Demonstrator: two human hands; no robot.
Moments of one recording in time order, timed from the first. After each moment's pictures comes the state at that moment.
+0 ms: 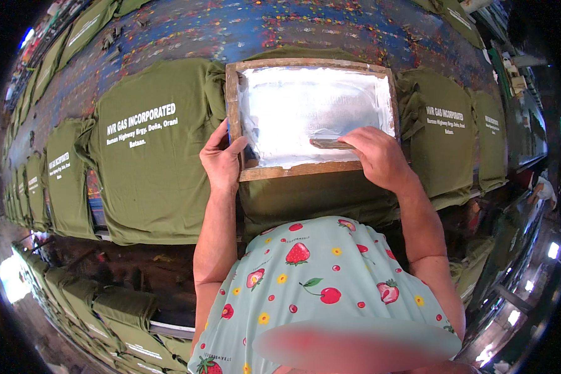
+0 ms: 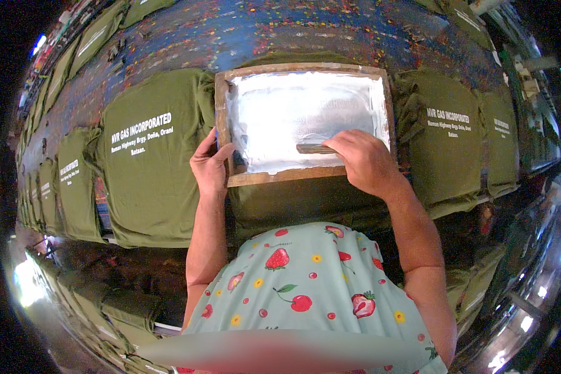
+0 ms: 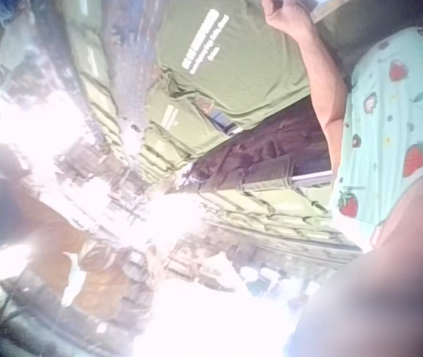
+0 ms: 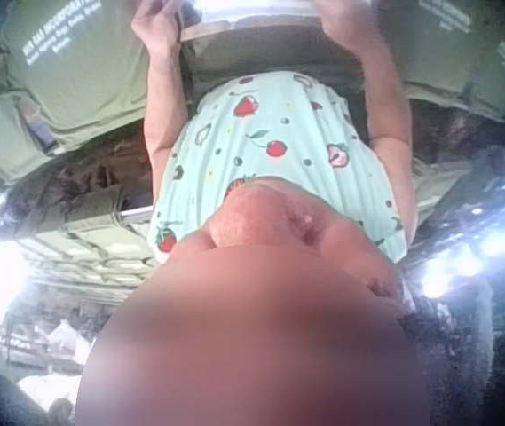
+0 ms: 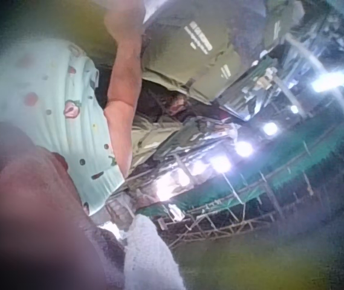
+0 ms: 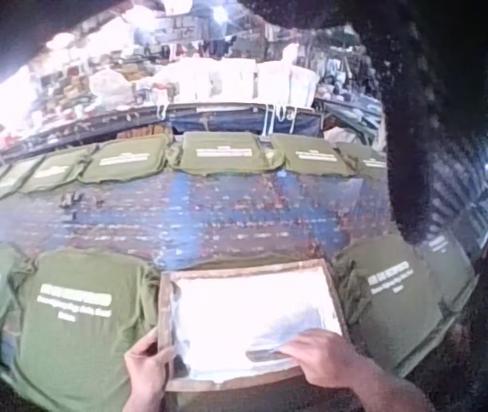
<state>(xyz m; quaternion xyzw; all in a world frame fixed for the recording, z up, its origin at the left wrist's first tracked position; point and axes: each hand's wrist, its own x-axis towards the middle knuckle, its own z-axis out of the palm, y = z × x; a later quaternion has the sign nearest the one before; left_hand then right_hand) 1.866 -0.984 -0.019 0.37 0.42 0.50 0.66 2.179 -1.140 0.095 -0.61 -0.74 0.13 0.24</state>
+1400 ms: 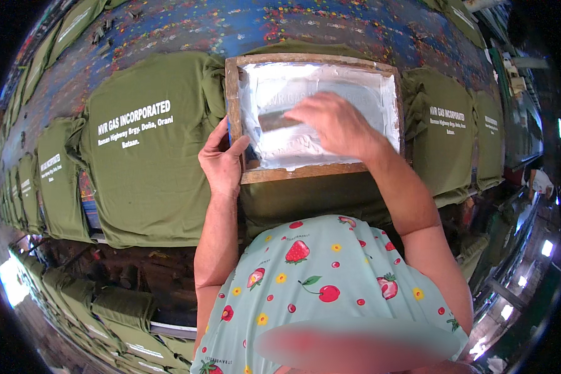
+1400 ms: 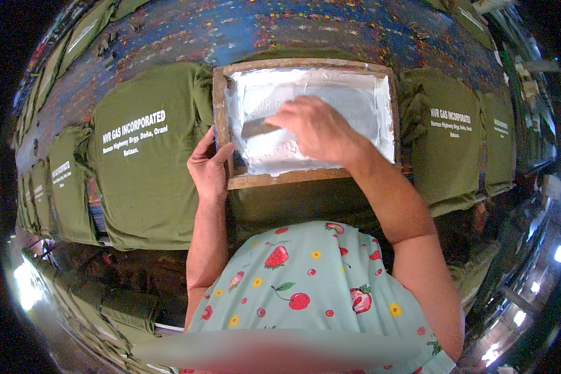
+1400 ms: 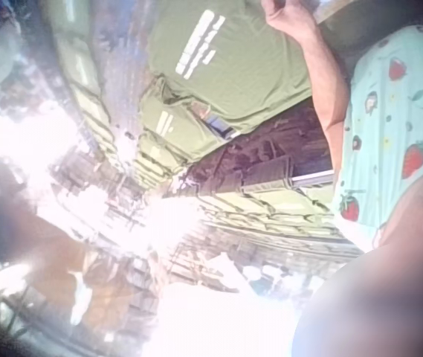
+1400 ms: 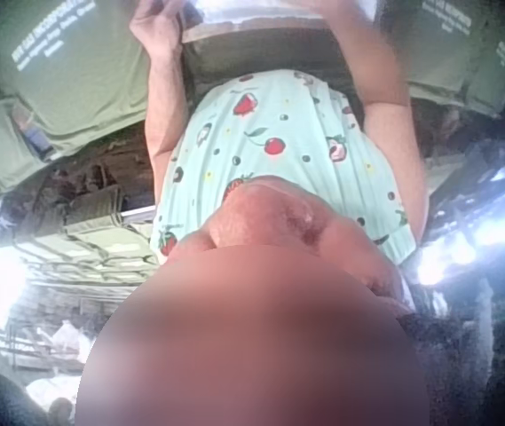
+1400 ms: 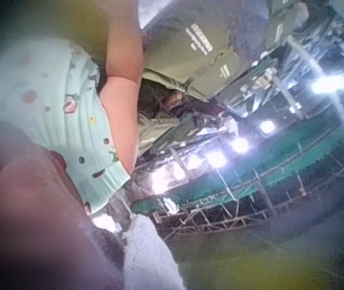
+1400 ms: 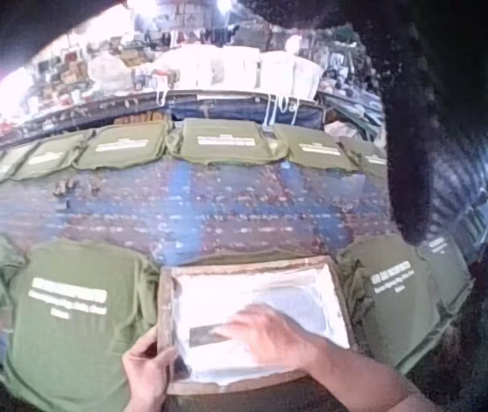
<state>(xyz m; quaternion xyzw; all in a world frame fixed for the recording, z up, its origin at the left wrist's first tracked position) 1.868 -0.984 -0.013 0.37 0.44 0.49 0.66 2.139 -1.029 0.070 -0.52 -0.82 0.11 0.22</state>
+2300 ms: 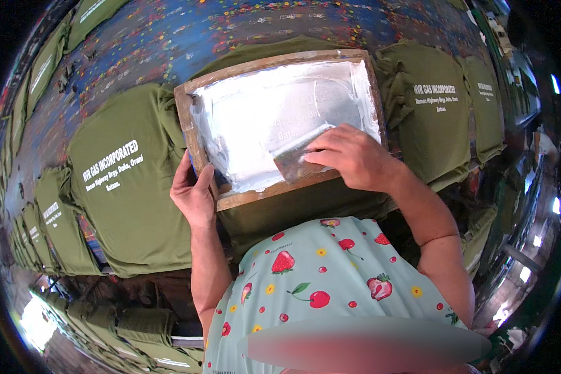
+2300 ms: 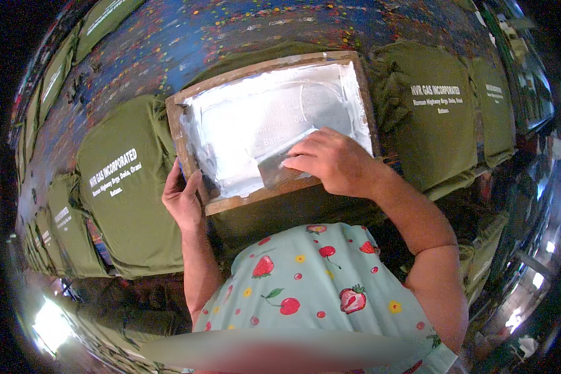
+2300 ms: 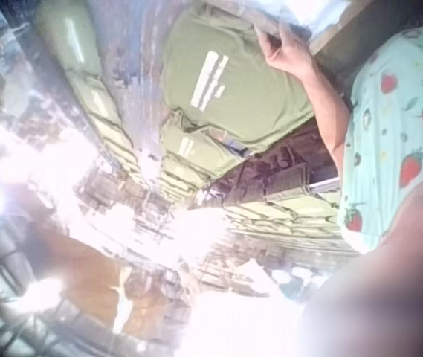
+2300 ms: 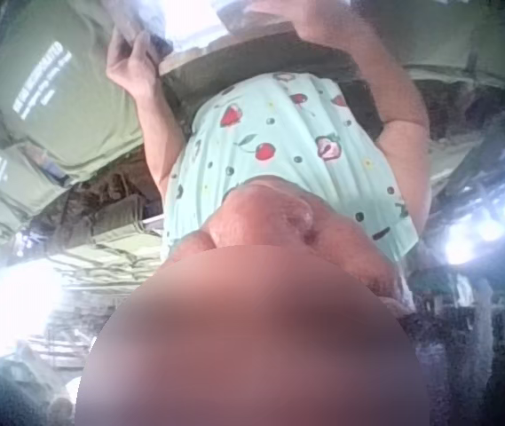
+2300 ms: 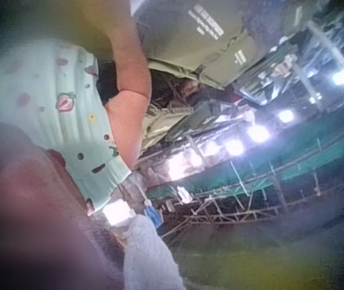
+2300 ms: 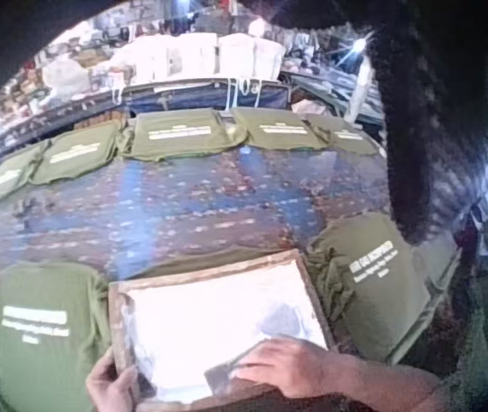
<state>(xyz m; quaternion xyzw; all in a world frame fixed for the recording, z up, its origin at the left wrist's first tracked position) 1.864 -0.988 -0.017 0.44 0.49 0.46 0.60 2.207 -1.120 0.075 -0.53 -0.80 0.17 0.23</state>
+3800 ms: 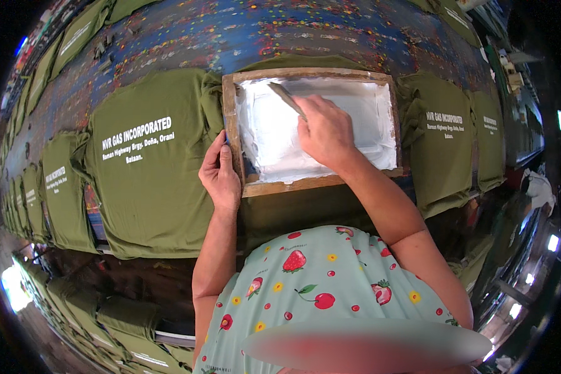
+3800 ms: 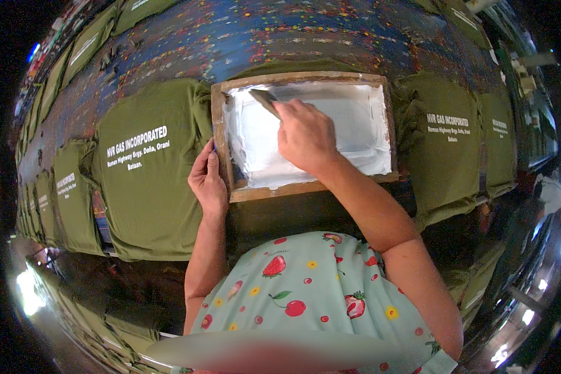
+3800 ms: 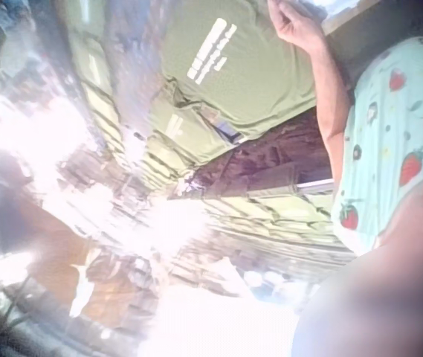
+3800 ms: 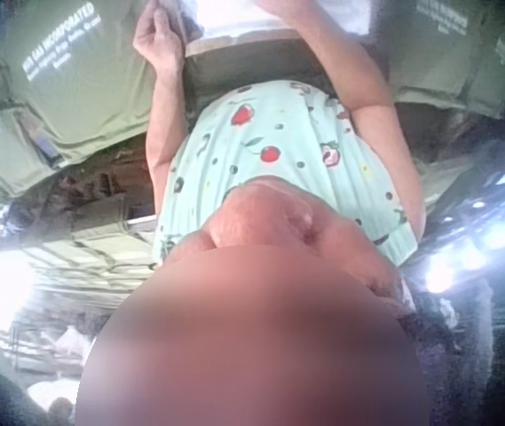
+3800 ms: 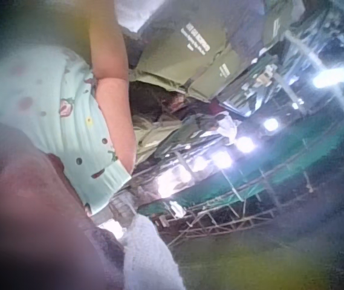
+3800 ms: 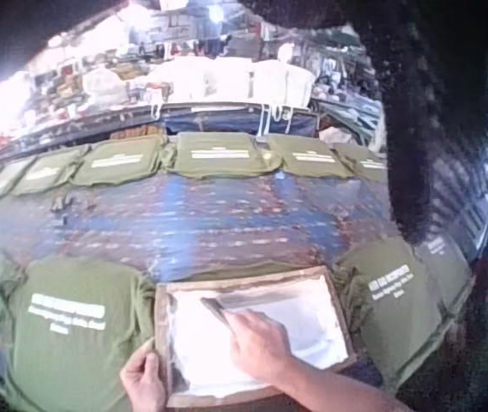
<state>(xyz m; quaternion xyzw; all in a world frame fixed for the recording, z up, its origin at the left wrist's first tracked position) 1.865 -0.982 -0.041 0.45 0.42 0.56 0.56 2.111 -1.027 0.057 -0.71 -0.65 0.03 0.28</state>
